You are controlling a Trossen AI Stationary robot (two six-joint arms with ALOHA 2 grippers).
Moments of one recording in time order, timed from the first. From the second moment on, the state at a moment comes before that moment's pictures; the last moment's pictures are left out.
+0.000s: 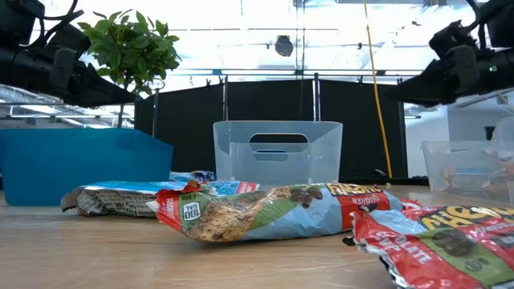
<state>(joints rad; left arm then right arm) -0.10 0.23 0.04 0.06 -0.52 0.02 -0.02 0.21 0.05 0.06 0.32 -0.04</state>
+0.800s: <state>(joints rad) -0.10 0.23 0.04 0.06 -0.52 0.02 -0.03 0.20 0.04 0.02 0.27 -0.03</state>
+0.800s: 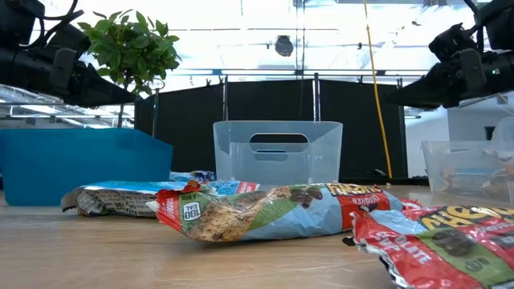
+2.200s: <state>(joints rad) -0.10 0.23 0.04 0.06 -0.52 0.02 0.63 1.49 0.66 0.04 -0.06 0.39</state>
